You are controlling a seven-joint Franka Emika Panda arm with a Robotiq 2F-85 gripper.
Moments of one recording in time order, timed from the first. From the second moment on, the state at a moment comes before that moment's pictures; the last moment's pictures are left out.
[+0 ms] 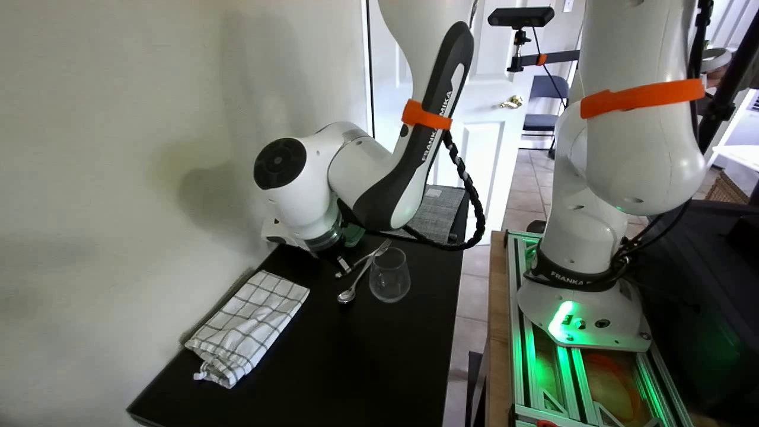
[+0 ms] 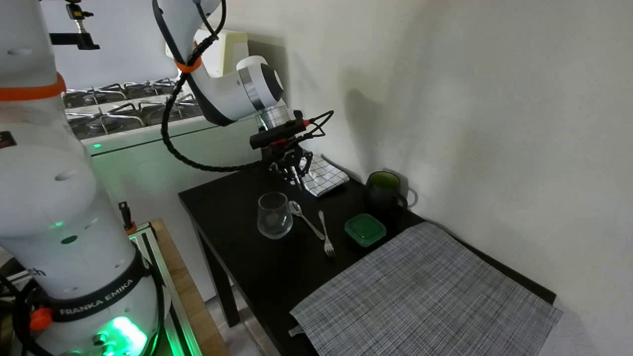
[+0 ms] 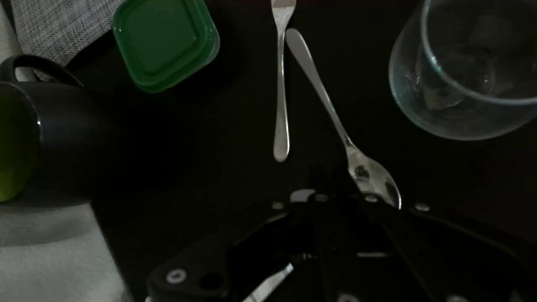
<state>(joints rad) 0.16 0.14 0.16 -2.50 -0.84 2.41 0.03</state>
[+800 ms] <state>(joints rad) 0.16 0.04 0.16 -2.48 -0.63 2.42 -0.03</state>
